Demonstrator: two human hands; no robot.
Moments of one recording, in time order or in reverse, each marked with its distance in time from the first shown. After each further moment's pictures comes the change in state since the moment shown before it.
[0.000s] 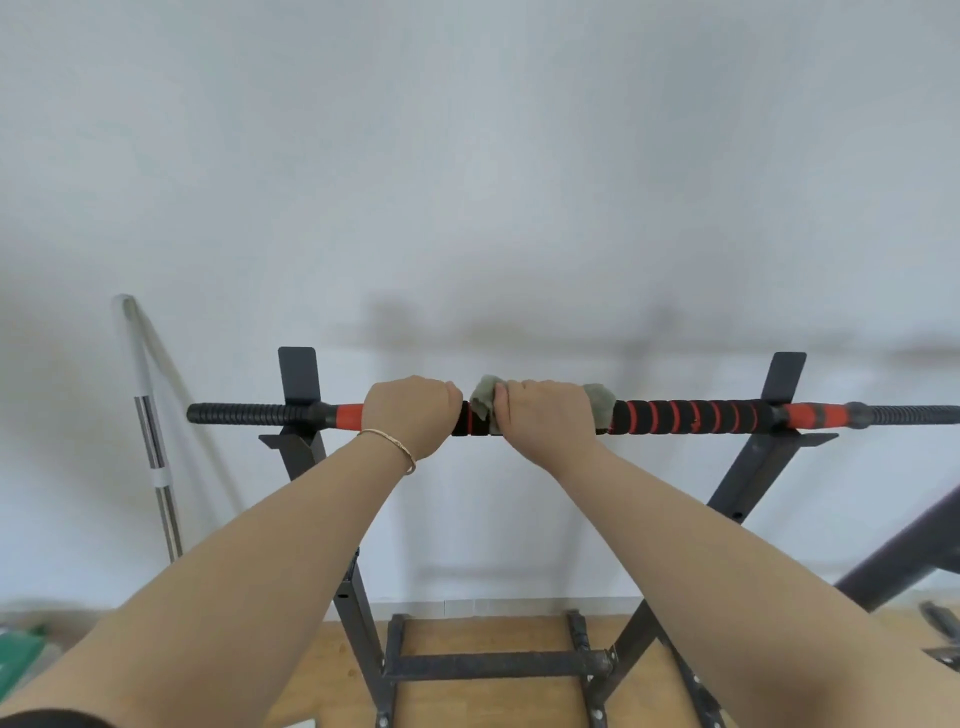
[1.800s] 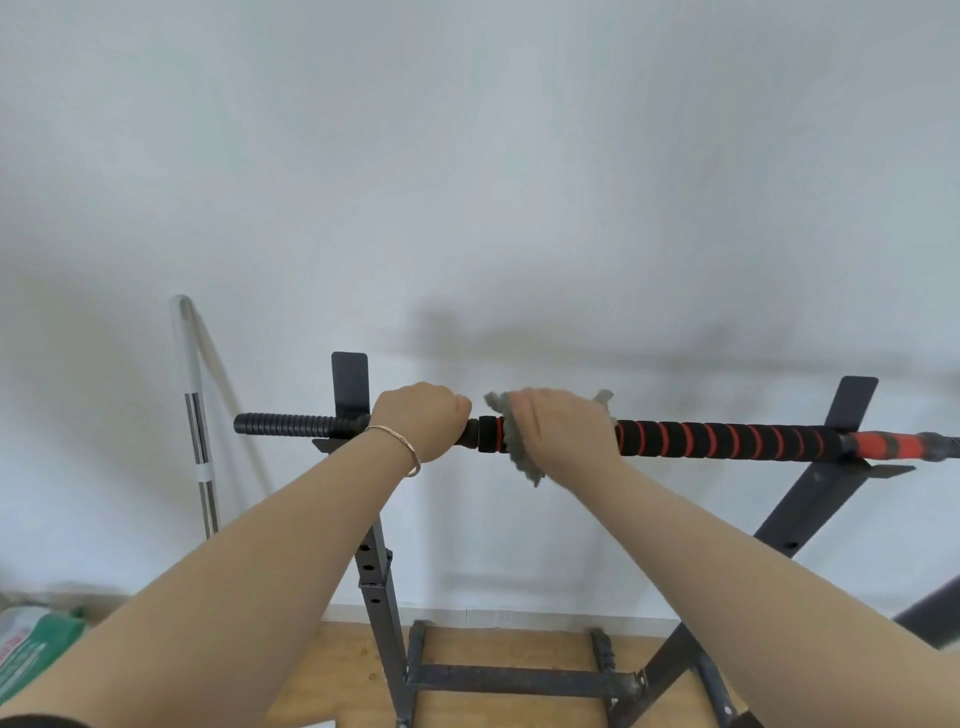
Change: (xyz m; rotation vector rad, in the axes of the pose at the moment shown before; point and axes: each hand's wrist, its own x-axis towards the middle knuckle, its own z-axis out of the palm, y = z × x) left_hand -0.009 -0.044 0.002 -0.043 -0.125 0.018; right_hand 0.015 -0.026 -0.013 0.467 -0.117 0.084
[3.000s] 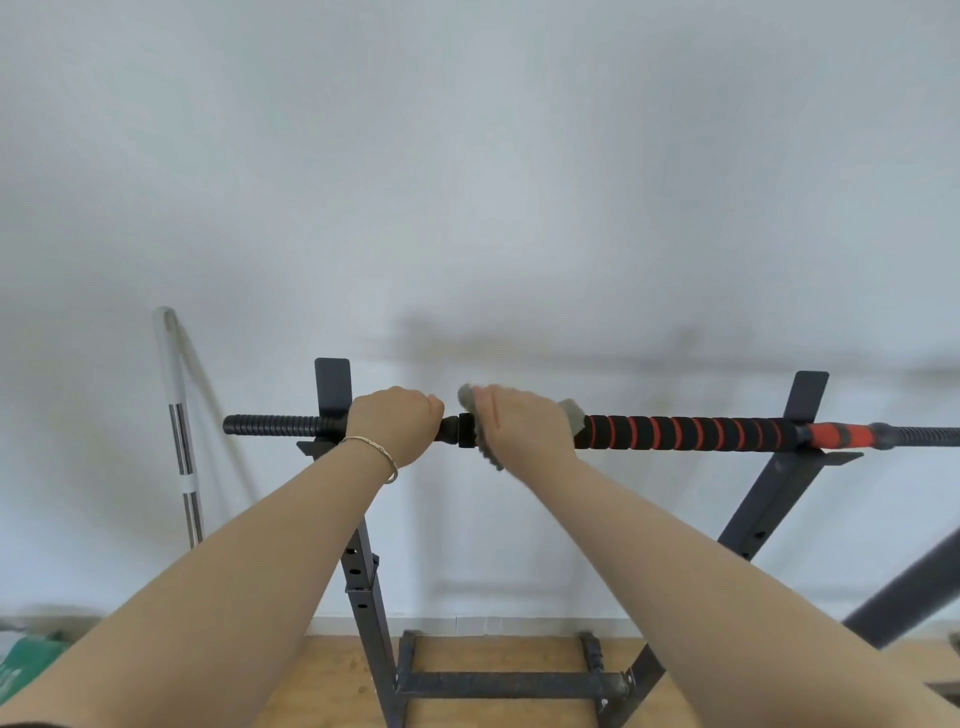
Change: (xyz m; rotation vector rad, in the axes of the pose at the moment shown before) left_hand -0.005 -0.002 0.009 0.069 0.089 -0.065; right_hand 0.002 -0.021 0.001 -0.014 -0.057 -0.010
